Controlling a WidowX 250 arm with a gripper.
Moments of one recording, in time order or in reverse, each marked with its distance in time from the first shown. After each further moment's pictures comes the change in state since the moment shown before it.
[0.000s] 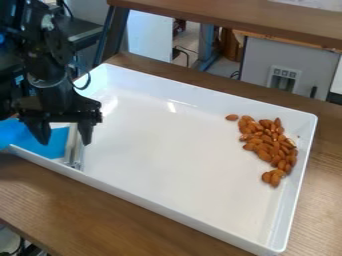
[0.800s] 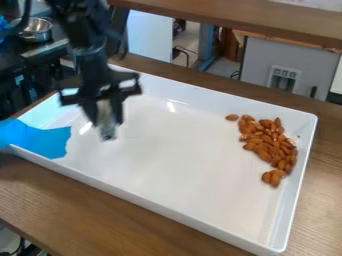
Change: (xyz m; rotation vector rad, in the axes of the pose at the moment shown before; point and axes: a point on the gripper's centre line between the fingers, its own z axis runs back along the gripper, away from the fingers) arm 0.011 -0.048 0.017 -0.102 0.127 0.112
